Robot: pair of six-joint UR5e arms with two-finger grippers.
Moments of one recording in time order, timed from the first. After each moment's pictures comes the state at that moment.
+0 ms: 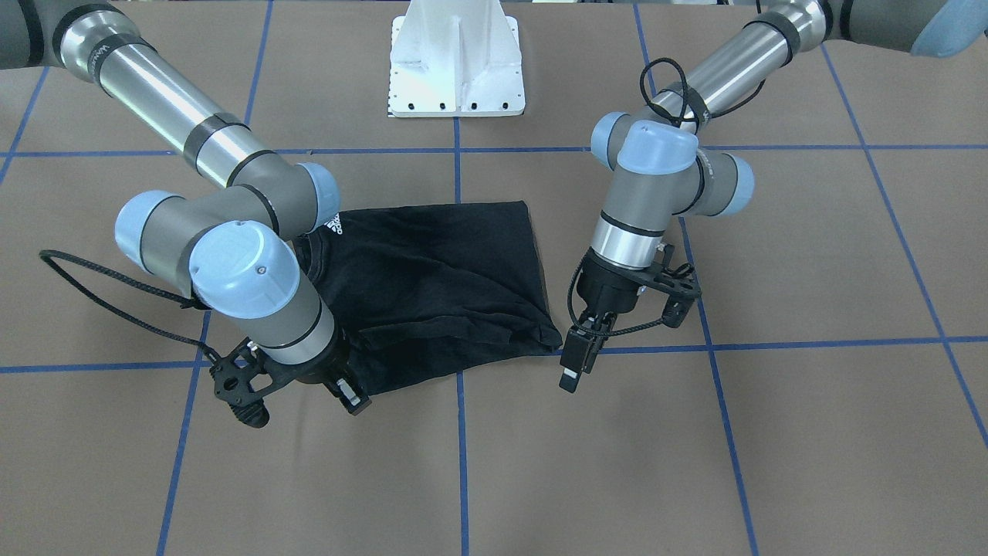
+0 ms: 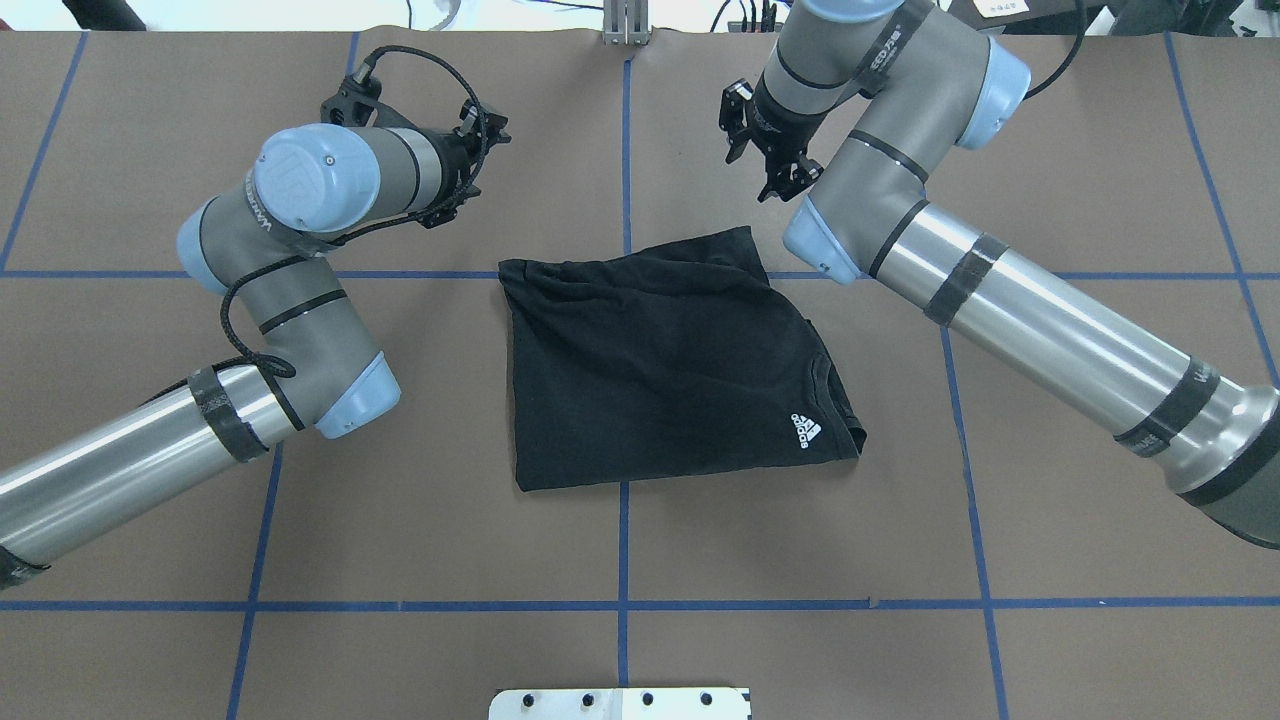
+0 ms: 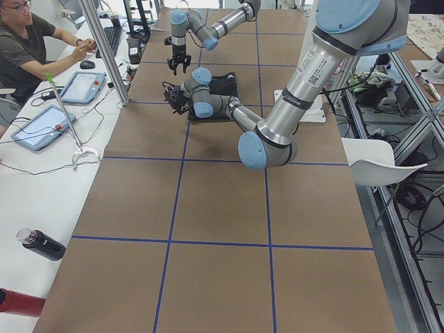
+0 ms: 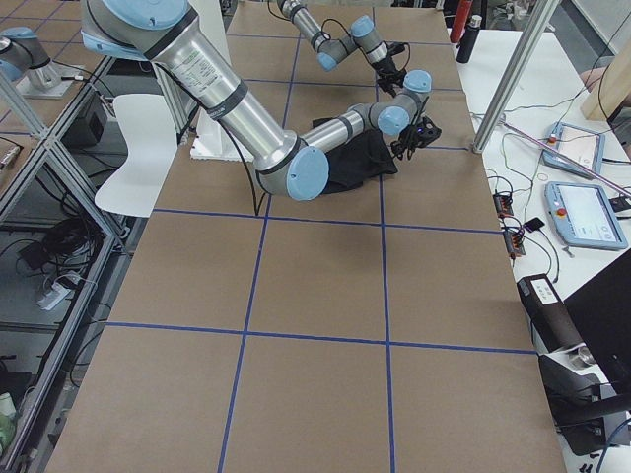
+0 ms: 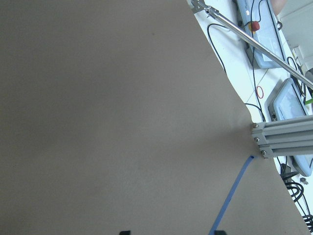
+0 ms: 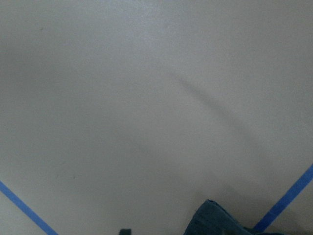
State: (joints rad) left arm -0.73 -2.24 -1.34 -2.34 -1.56 -2.03; right arm 0.87 -0.70 1.14 -1.25 2.13 1.88
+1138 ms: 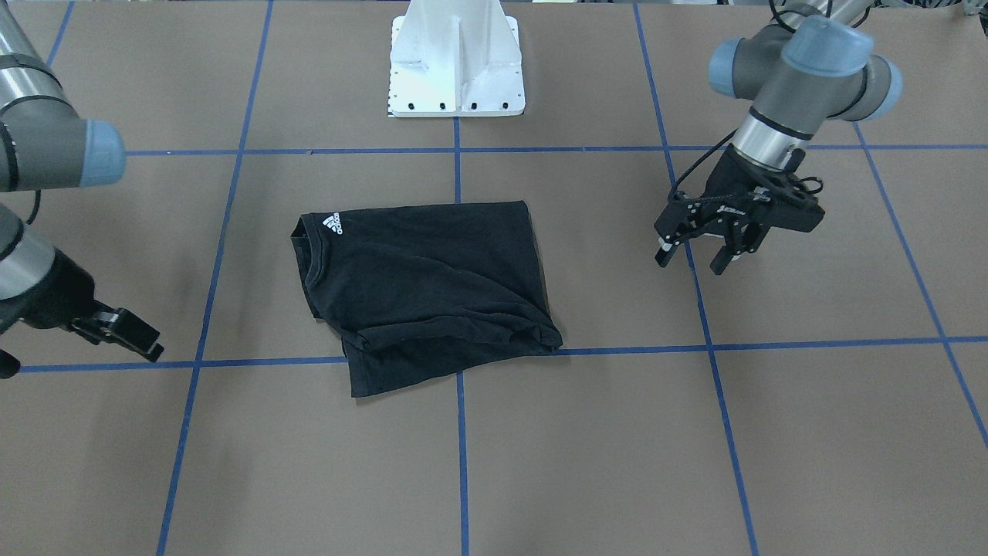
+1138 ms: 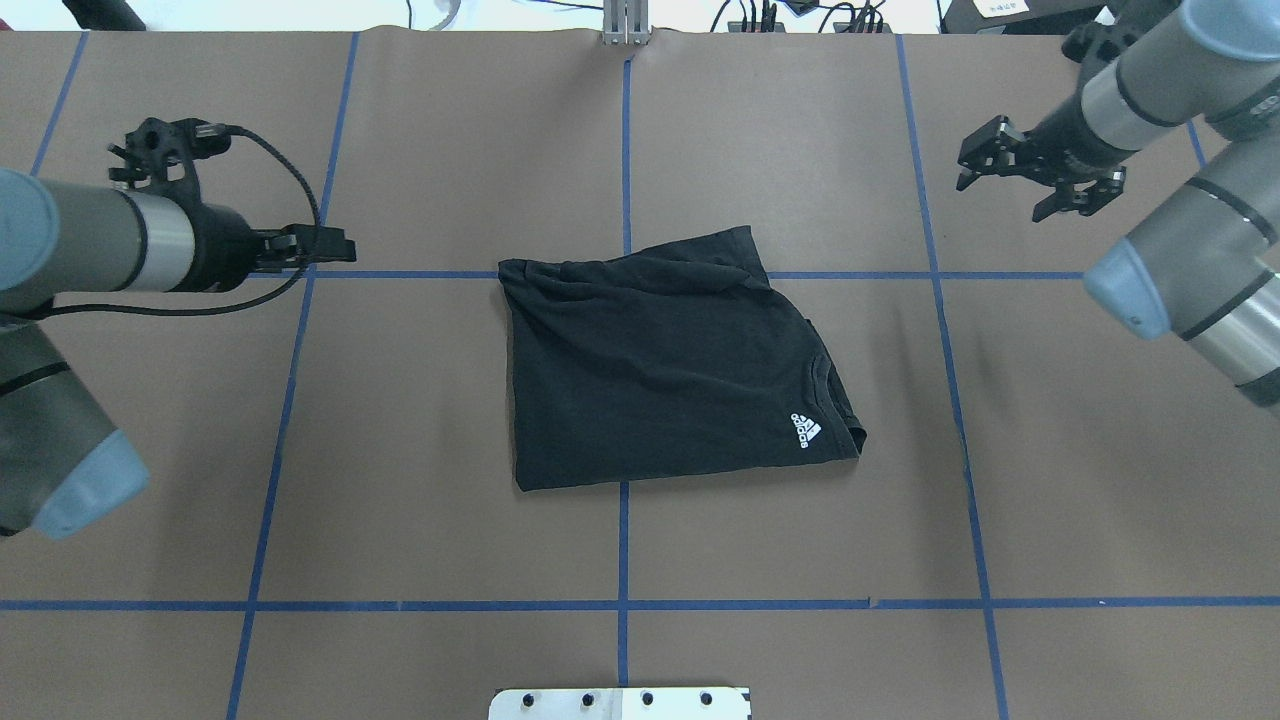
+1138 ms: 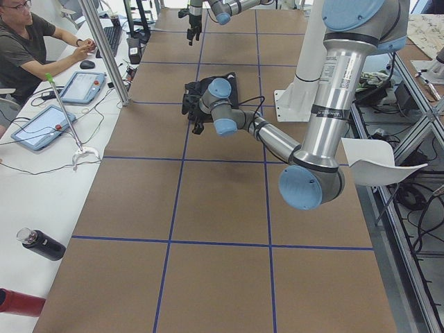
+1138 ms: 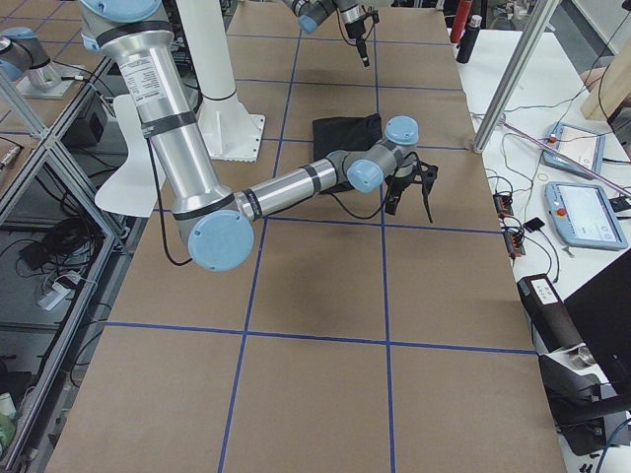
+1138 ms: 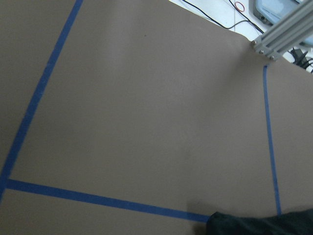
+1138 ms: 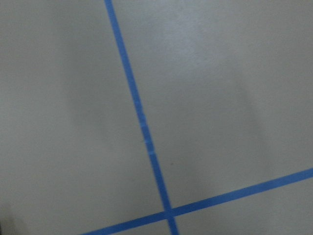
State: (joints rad) left arm -0.83 -1.72 -1.86 -2.24 -1.89 -1.11; right arm 1.10 -1.25 1.59 -1.25 2.23 1.06
